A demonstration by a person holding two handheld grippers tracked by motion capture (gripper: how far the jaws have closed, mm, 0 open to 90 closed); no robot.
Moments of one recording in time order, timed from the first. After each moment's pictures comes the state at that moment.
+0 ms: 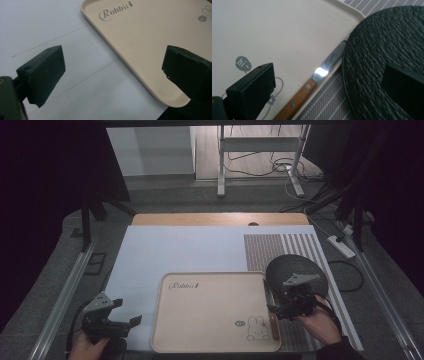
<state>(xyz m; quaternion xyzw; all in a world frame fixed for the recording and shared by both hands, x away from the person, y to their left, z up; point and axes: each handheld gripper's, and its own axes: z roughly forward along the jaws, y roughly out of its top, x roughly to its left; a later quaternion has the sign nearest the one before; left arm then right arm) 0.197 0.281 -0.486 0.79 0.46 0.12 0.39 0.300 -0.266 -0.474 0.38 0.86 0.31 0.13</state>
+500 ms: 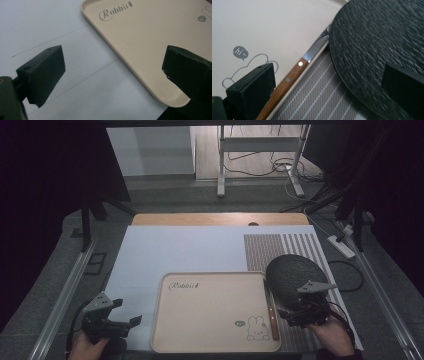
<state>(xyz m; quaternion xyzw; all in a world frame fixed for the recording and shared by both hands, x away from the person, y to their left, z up) 0.197 0.281 -0.486 0.79 0.46 0.12 0.39 0.278 -0.296 -0.473 0.41 0.84 0.32 0.14</state>
